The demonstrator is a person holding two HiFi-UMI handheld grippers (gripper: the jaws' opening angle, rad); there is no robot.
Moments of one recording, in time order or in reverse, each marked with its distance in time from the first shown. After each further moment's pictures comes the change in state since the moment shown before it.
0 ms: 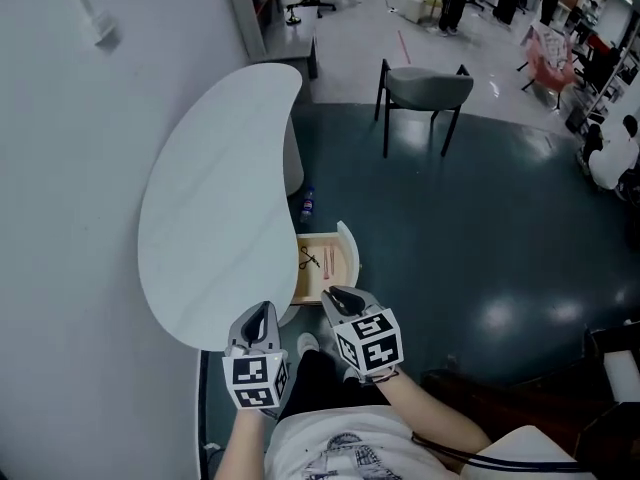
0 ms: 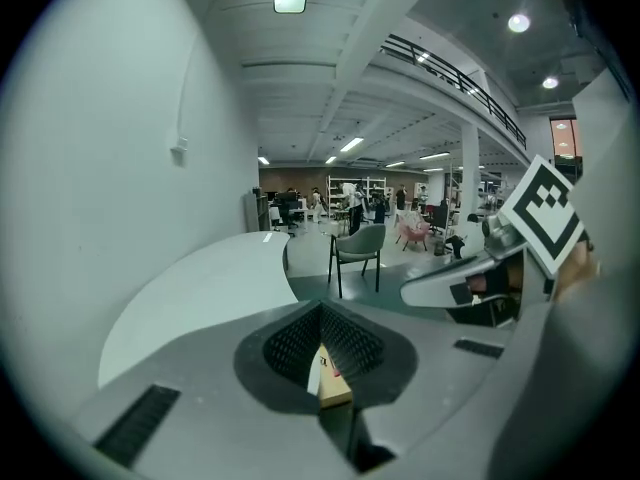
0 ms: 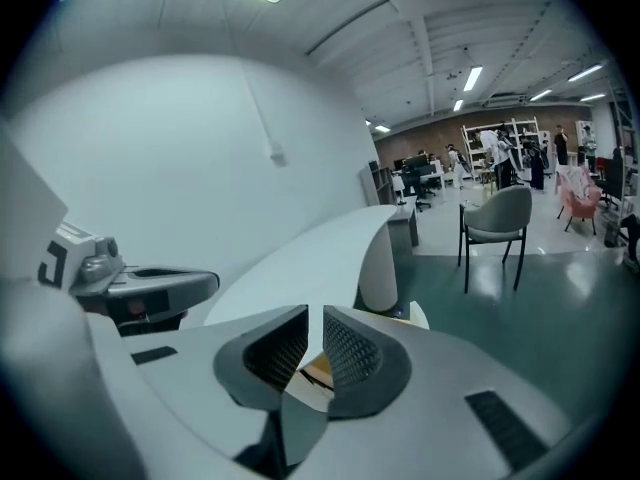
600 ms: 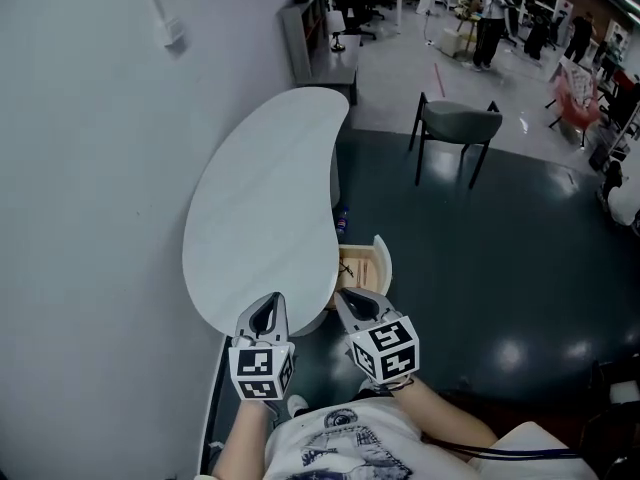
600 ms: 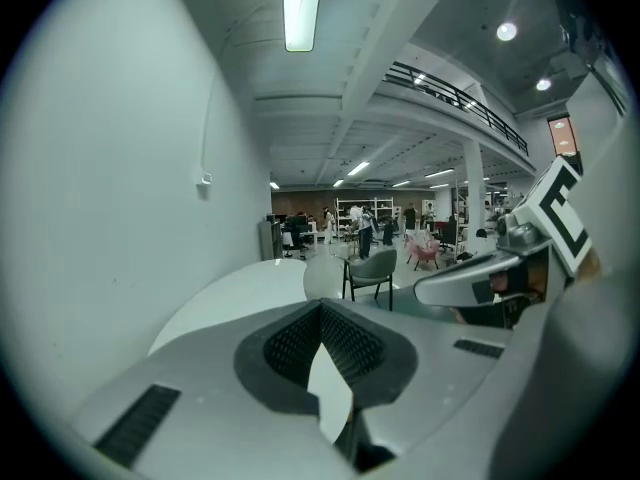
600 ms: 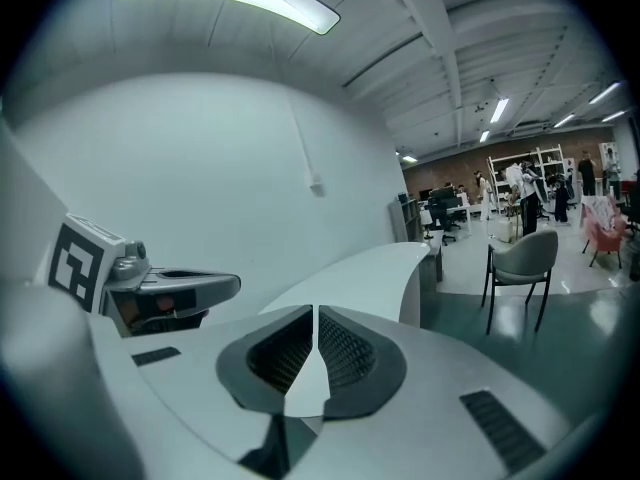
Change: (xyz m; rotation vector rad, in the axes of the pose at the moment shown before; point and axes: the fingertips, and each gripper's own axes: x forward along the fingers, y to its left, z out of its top) left arm -0.092 0.062 0.052 0.010 -0.140 0.053; right arm -0.037 0.114 0.060 -0.126 -0.151 0.087
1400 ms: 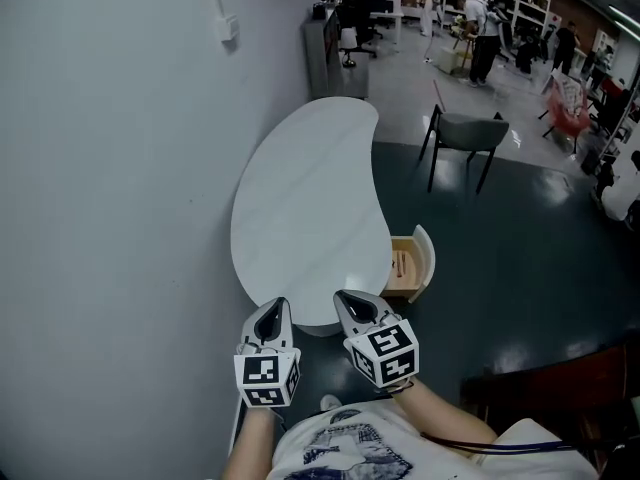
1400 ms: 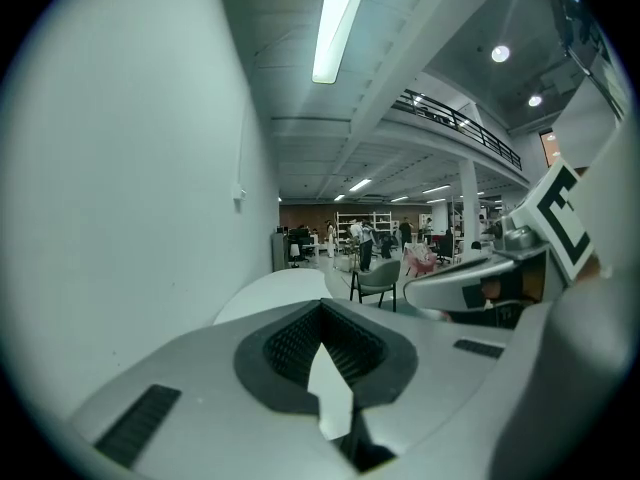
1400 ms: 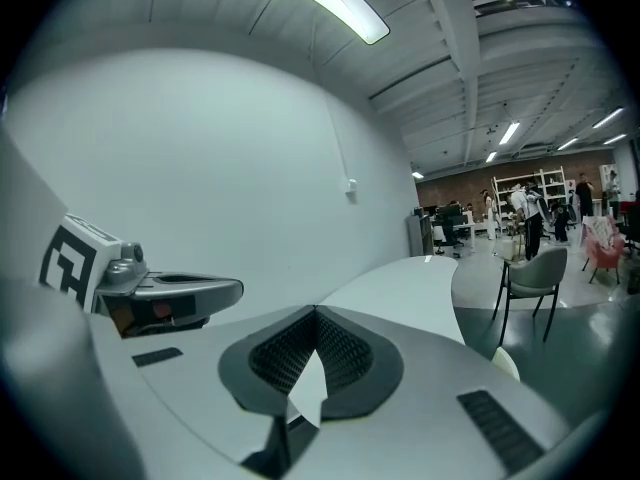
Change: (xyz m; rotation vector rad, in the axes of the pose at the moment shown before) left arm -0.156 0.156 -0.017 -0.013 -0.086 -0.016; right arm 0.043 0.229 0.010 -0.066 -0.069 -0.019
